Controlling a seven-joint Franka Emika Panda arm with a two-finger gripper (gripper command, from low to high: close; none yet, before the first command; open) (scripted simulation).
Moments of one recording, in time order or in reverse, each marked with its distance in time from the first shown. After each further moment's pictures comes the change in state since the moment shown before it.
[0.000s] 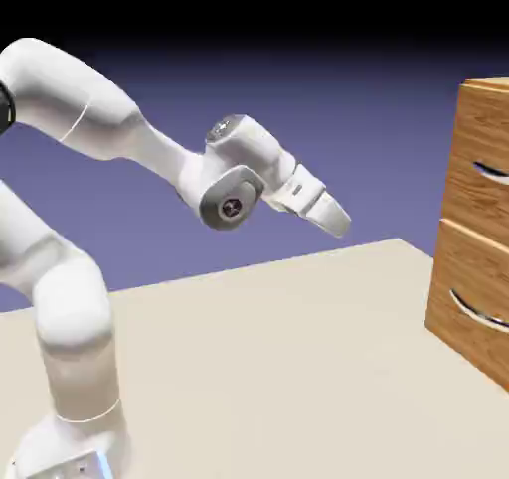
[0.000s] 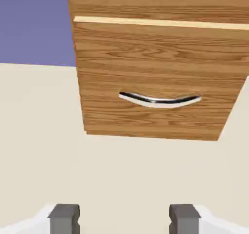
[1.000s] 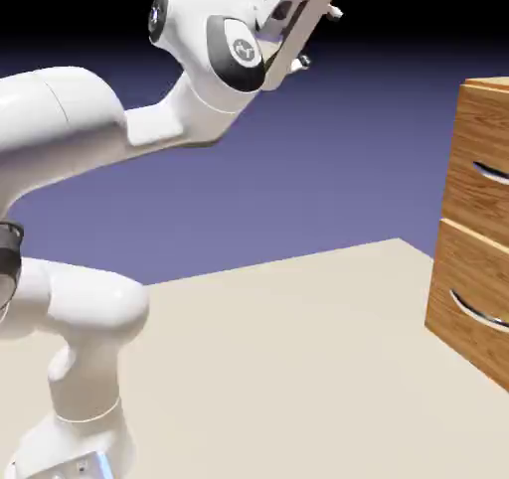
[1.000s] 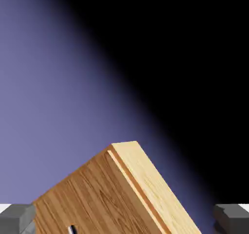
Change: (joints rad) arm 0.884 -0.480 -0.633 0.467 -1.305 -0.235 -0.162
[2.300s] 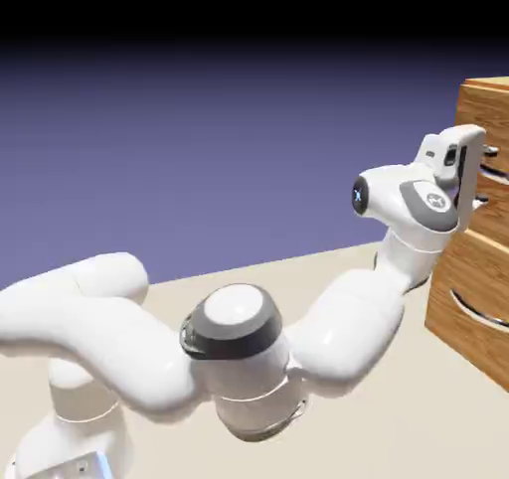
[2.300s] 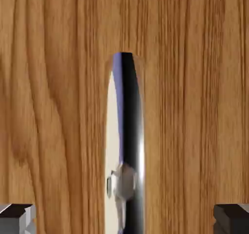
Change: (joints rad) arm 1.086 -0.516 -0.699 0.692 -1.420 -0.197 -0.207
